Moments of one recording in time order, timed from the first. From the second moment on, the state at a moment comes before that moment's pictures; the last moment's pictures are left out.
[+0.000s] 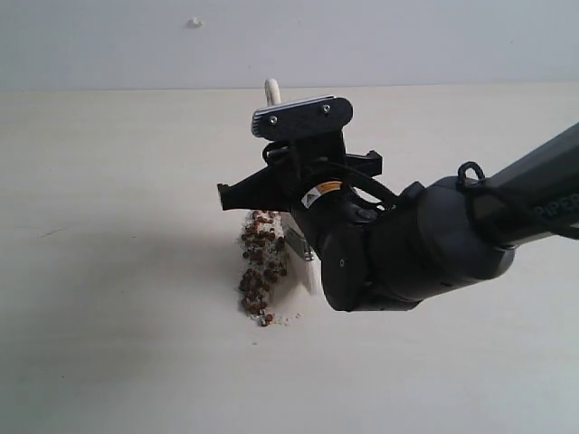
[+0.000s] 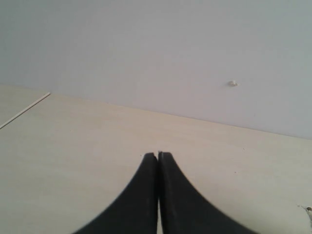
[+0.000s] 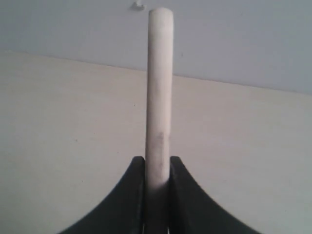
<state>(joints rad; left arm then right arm) -0.12 0.11 -0.03 0.21 0.09 -0.39 0.89 1.98 -0.85 0.76 -0.85 -0.33</state>
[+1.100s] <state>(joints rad) -0.12 0.11 -0.03 0.21 0.09 -0.39 0.89 1.56 -0.86 -0.38 -0.22 -0.32</state>
